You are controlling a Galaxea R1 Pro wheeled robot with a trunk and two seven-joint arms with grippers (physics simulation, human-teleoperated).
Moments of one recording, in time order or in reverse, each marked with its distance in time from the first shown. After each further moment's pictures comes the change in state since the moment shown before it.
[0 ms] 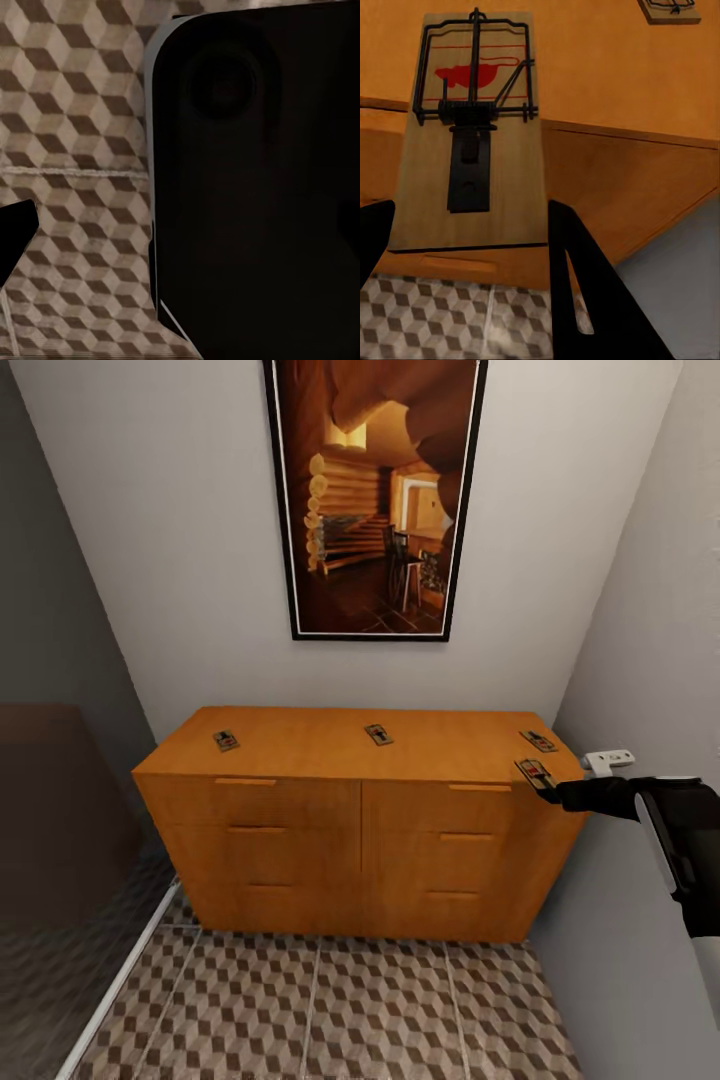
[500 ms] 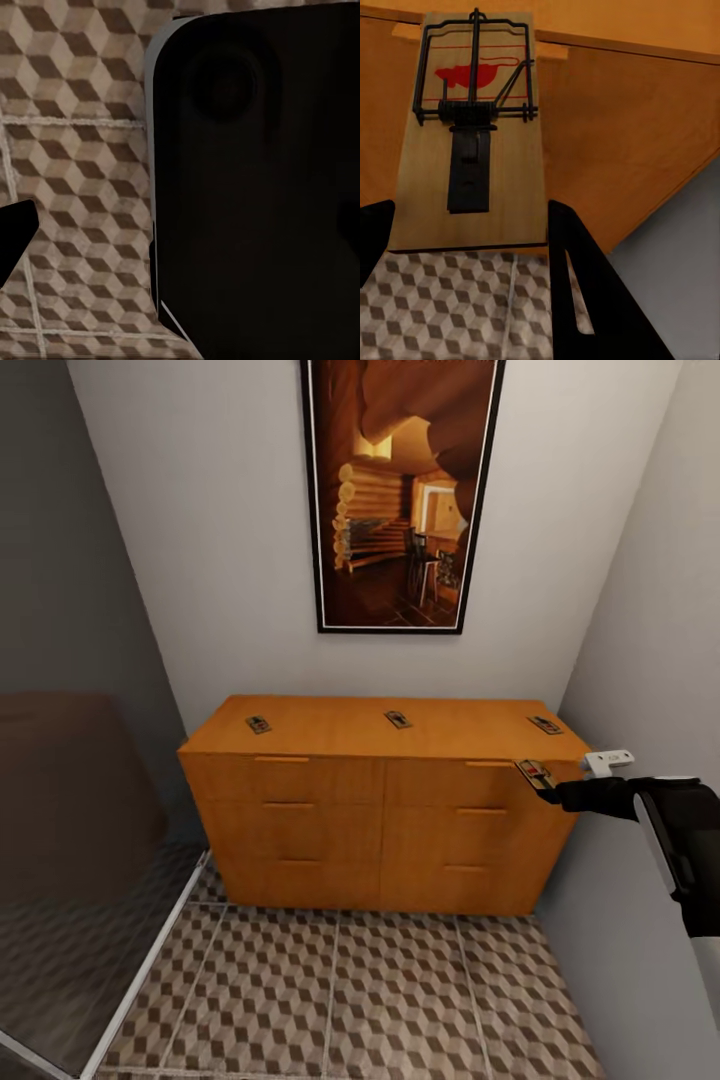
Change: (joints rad) left arm 0.000 0.001 0.000 -0.001 0.000 -0.001 0.000; right arm 0.000 0.000 0.003 0.001 0.001 -0.001 -0.001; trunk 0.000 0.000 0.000
